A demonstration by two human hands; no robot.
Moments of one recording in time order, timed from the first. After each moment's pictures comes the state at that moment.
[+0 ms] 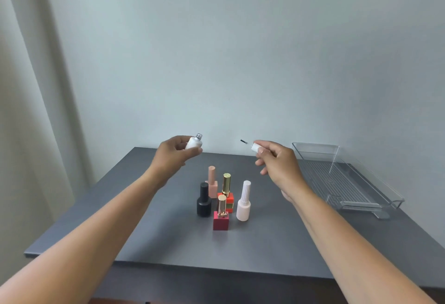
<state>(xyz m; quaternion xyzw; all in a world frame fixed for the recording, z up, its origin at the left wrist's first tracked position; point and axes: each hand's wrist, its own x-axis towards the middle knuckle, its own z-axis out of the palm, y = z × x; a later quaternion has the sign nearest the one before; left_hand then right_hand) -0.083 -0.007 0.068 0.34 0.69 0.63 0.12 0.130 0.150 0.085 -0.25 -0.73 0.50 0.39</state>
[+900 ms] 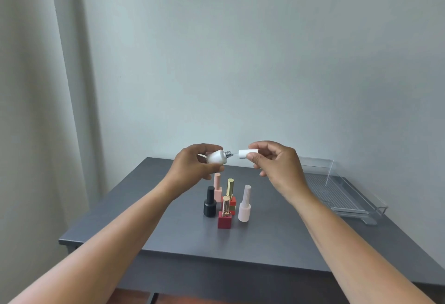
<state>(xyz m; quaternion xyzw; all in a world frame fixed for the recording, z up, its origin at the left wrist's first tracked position) 0.003 -0.054 0.112 0.44 0.67 0.59 0.10 0.168 0.083 0.131 -0.15 -0.77 0.44 0.43</state>
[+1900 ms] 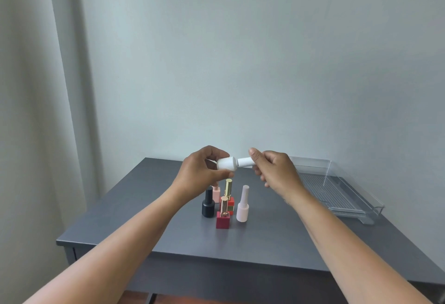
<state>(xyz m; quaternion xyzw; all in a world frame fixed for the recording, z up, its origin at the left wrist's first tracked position) 0.023 -0.048 0.107 0.45 0.69 0.57 0.10 0.167 0.094 0.123 -0.23 -0.81 0.40 0.37</state>
